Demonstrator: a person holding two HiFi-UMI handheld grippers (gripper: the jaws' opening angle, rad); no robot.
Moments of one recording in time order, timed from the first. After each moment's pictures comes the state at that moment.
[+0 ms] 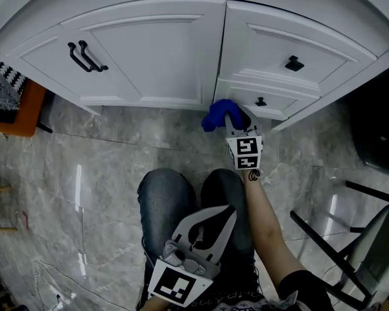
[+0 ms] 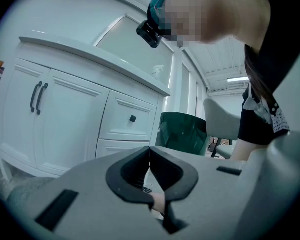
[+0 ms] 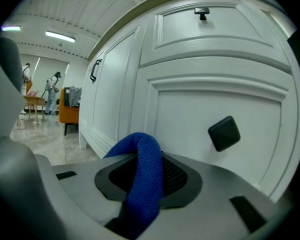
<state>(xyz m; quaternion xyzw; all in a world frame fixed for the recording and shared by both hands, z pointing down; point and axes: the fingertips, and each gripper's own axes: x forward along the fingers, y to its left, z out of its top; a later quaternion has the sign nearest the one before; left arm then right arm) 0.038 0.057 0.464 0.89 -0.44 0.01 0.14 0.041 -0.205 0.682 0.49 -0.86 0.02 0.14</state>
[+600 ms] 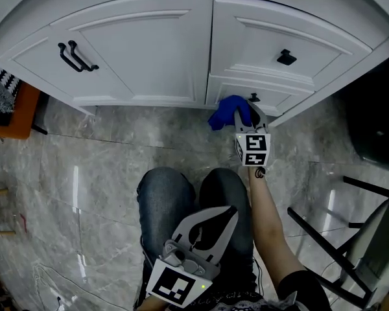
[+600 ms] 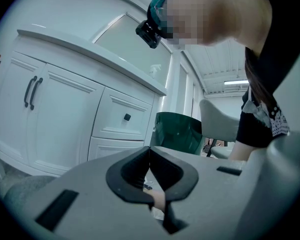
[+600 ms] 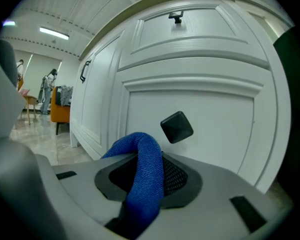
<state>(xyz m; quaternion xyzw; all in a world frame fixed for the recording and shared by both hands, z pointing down) 0.054 0.060 0.465 0.89 -0.42 0.01 0.15 0.093 -0.213 0.683 0.52 -0.84 0.03 0.14</state>
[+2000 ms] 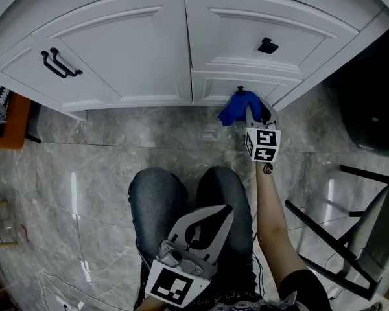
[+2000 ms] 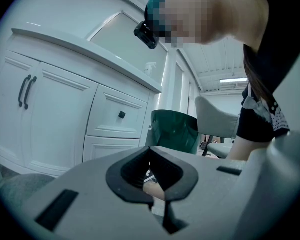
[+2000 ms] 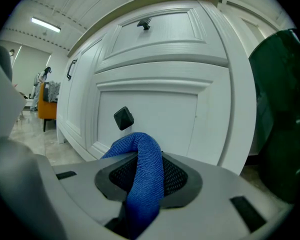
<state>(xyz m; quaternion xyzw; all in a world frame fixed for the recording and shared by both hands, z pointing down) 0.066 0.068 0.472 0.91 -0.40 0.02 0.14 0.173 -0.212 0.684 0.58 -0.80 0.03 0.15</state>
